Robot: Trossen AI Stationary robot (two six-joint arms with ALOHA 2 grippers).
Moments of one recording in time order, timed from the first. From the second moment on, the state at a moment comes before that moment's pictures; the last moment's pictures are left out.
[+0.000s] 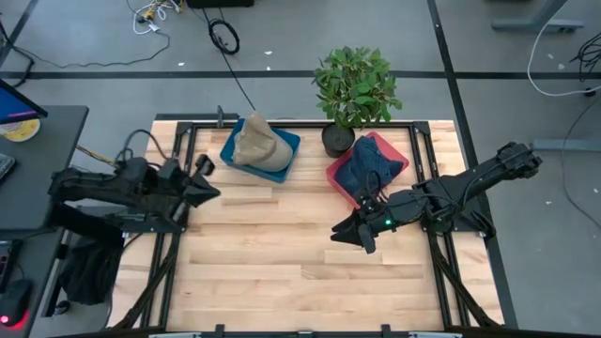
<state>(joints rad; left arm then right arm) -0.10 0.49 0.44 0.46 0.13 -0.23 0.42 1.23 1.10 -0.23 0.17 1.01</state>
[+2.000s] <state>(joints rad) 0.00 0.00 0.01 0.42 0.08 -0.22 0.42 1.23 1.10 -0.32 0.25 1.34</state>
